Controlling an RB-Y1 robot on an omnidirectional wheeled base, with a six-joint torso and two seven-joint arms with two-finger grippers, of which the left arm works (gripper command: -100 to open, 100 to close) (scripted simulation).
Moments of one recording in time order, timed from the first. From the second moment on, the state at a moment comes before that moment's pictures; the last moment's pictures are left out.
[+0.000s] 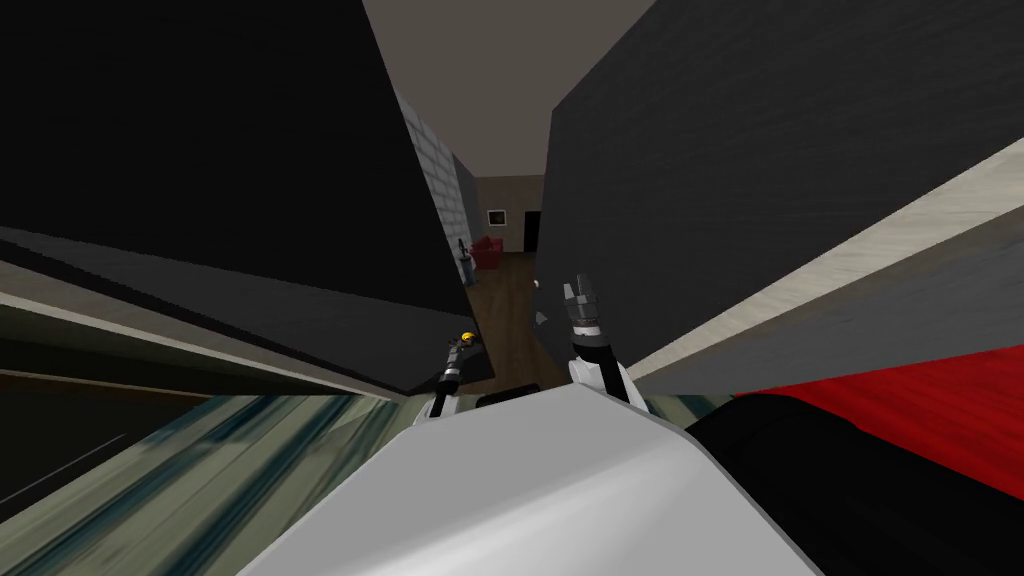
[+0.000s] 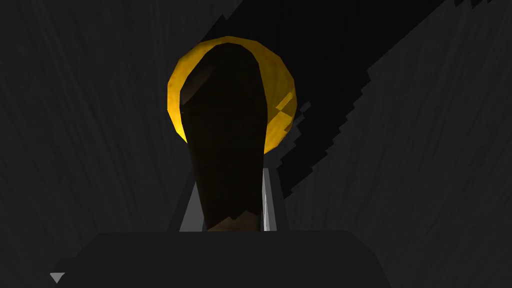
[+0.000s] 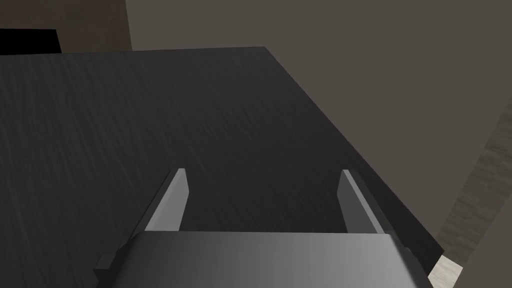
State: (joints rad) arm -0.02 0.09 0.05 -0.78 -0.15 -0.78 0.17
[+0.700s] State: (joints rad) arm -0.04 0.06 0.12 -0.76 -0.11 -0.77 0.10
